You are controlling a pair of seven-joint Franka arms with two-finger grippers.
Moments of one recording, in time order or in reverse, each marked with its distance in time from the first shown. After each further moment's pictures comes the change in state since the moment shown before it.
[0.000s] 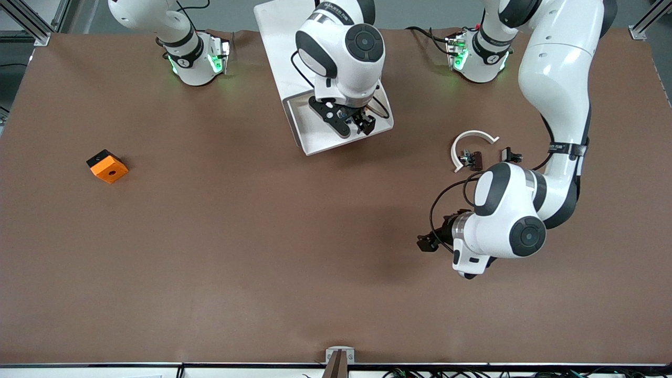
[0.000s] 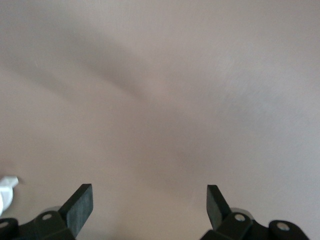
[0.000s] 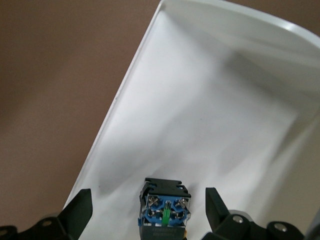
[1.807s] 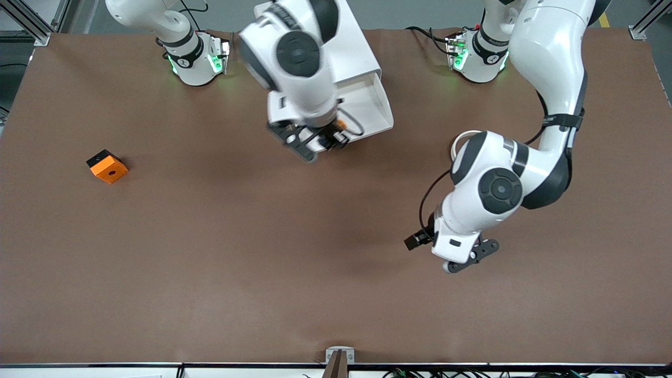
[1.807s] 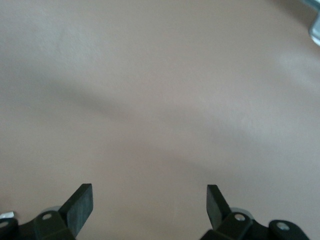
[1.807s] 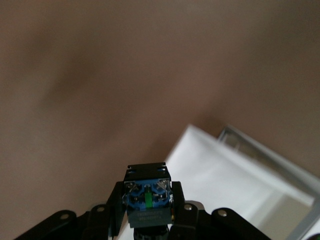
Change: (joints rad) left arm -0.100 -0.107 -0.015 -0.062 0.151 0.124 0.002; right arm -0.244 -0.065 -0.018 0.098 0.068 -0.056 -0.353
